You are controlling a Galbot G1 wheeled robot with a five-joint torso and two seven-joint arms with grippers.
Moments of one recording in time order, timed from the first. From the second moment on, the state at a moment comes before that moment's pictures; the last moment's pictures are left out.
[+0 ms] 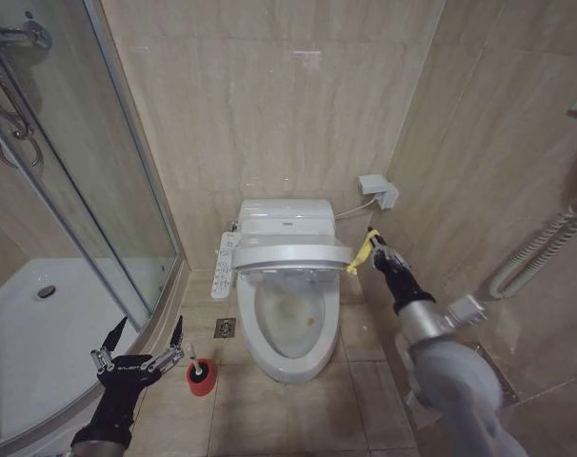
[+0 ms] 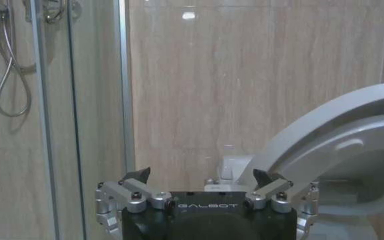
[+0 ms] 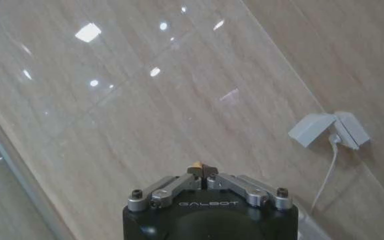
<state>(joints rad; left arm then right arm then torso) 1.91 -1.29 -0.65 -2.50 -0.25 0.00 -0.14 -1.15 1.36 0.52 2.23 0.87 -0.20 0.23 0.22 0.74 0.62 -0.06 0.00</state>
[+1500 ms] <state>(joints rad) 1.91 -1.29 -0.65 -2.50 -0.25 0.00 -0.14 -0.23 1.45 0.40 1.33 0.42 0.07 0.06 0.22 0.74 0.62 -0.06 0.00</state>
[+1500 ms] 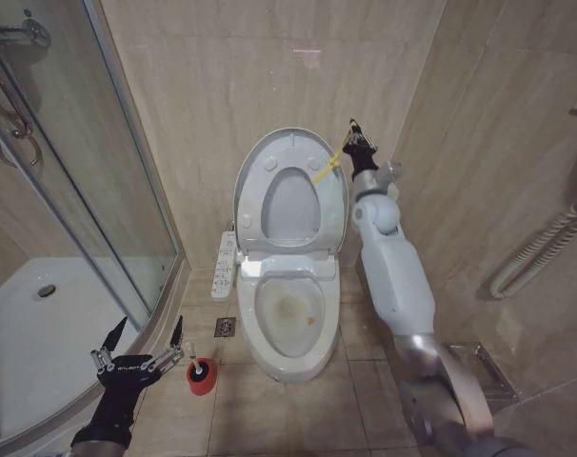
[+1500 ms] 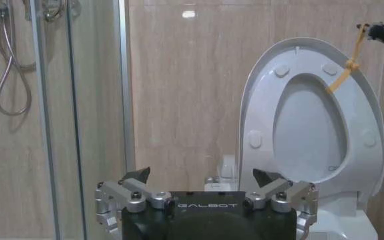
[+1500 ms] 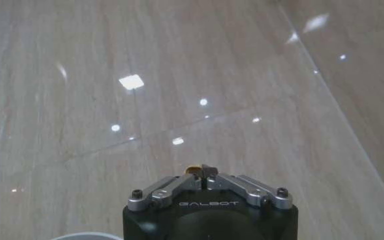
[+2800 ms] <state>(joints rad) 1.91 -1.29 -0.65 -2.50 -0.25 0.00 -0.14 -0.45 1.35 0.41 1.49 0.43 -0.03 0.09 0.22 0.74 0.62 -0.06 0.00</state>
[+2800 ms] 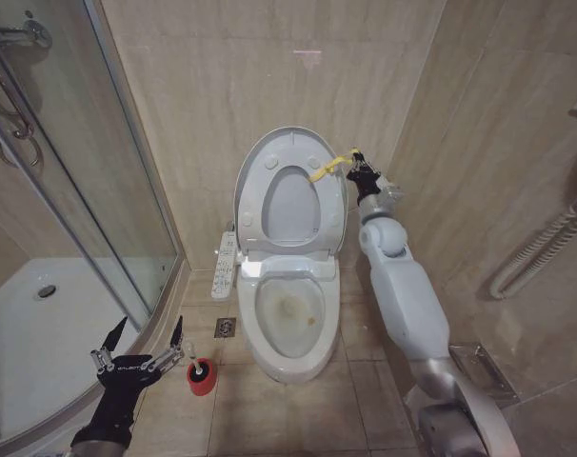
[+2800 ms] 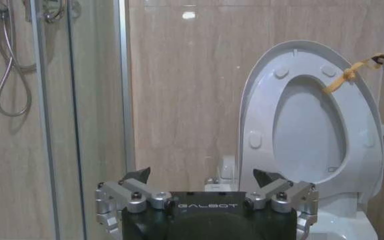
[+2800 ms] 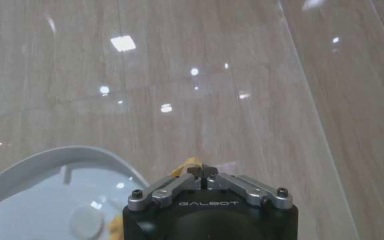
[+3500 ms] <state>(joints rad) 1.91 -1.29 -0.65 -2.50 -0.25 0.00 -0.14 -0.82 1.28 0.44 1.89 0.55 -0.11 0.13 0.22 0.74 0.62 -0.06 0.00</state>
